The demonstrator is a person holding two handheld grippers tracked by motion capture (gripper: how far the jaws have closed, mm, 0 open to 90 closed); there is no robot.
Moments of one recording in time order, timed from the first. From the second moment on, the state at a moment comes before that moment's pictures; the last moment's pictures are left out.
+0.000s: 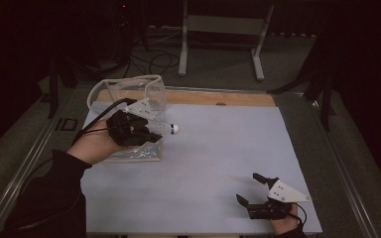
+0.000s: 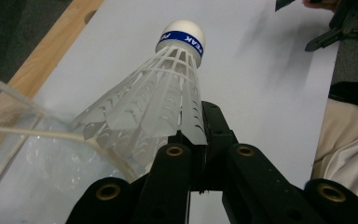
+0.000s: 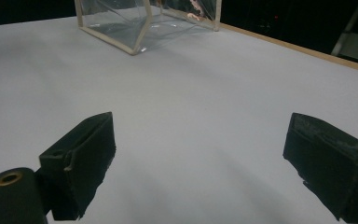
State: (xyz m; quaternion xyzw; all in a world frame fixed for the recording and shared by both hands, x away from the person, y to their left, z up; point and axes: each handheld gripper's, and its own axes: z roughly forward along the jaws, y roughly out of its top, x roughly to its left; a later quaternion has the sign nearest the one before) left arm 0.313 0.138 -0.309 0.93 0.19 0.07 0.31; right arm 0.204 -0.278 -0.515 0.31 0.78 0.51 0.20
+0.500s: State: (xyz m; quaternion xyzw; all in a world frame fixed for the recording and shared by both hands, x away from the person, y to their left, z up) left arm 0.316 0.168 -0.306 0.92 0.22 0.09 0.31; right arm 0.204 -0.278 -0.515 0.31 0.78 0.51 0.20
